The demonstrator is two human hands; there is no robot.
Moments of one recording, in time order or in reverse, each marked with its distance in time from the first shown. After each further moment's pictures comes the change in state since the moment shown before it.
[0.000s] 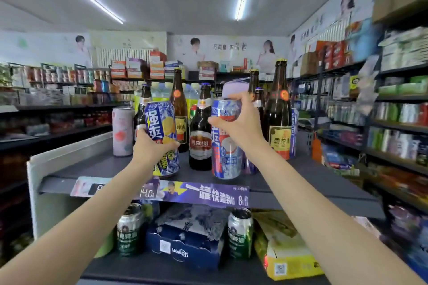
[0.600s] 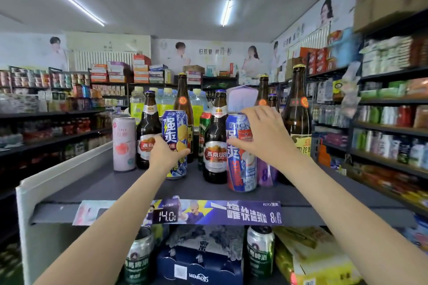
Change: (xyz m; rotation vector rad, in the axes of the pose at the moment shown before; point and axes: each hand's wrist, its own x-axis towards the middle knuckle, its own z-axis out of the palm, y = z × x) left_hand 0.069 -0.030 0.010 0.265 -0.130 0.065; right_hand 0.019 0.014 0.011 -1.120 -0.120 -0.325
